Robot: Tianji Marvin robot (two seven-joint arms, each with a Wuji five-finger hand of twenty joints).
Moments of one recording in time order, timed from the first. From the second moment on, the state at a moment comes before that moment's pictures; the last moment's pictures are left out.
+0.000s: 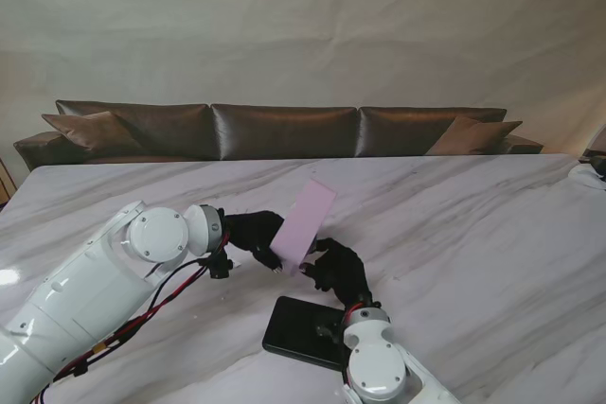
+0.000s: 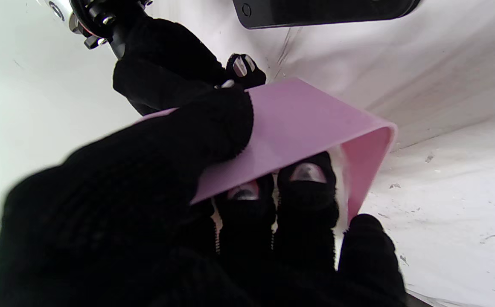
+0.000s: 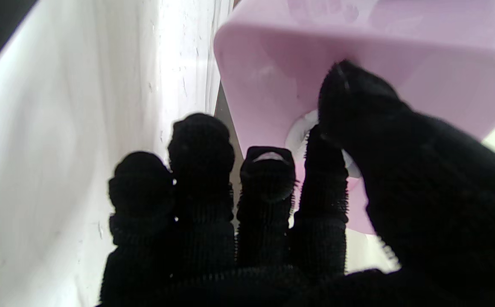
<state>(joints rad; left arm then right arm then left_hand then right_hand) 1.04 -1.03 -0.85 -1.43 0.12 -0.10 -0.63 -1.58 -1.33 0.96 -1.47 0.09 -0.10 -0.52 0.82 -0.87 0.99 -0.03 1.00 -0.37 1.45 1.38 1.04 -0.14 1.40 1.20 0.93 0.00 1.32 1.26 0.46 0.09 -0.75 0.84 0.54 -0.95 1.20 -0.21 0.83 -0.29 0.86 0.23 1.12 -0.12 1.12 1.12 1.14 0.05 1.13 0.68 0.74 0.12 1.54 0.57</state>
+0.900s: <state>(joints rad) 1.05 -1.03 -0.86 -1.44 0.12 -0.10 -0.63 -1.56 -1.35 0.95 -1.45 0.10 -0.12 -0.56 0.82 -0.87 0.99 -0.03 1.00 -0.37 1.44 1.38 1.04 -0.14 1.40 1.20 0.93 0.00 1.32 1.26 0.46 0.08 -0.75 0.85 0.41 -0.85 1.34 -0.05 0.89 -0.30 0.94 0.62 1.17 -0.11 1.17 1.14 1.16 0.05 1.15 0.68 0.75 0.12 1.57 0.57</state>
